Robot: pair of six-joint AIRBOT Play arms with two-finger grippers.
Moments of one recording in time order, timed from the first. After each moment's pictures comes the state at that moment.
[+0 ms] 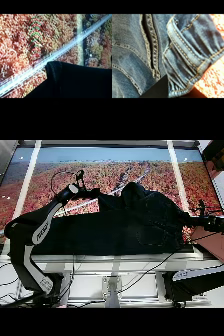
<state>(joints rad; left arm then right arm) -0.26 -1.89 1.45 0.80 -0.54 -1.32 -0.72 -1.70 0.98 -0.67 1.21 0.71</state>
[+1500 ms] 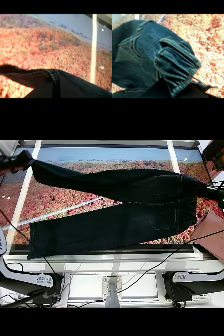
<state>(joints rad) 0.34 -1.62 1.73 0.95 -0.88 -1.42 -0.61 -1.53 1.27 -0.59 0.97 0.85</state>
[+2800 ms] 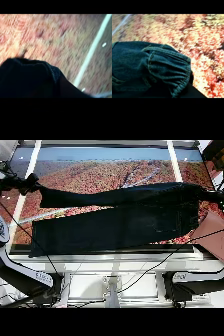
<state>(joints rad) 0.38 -1.84 1.69 0.98 -0.96 -1.57 -0.60 -1.56 1.24 -0.78 0.78 0.85</state>
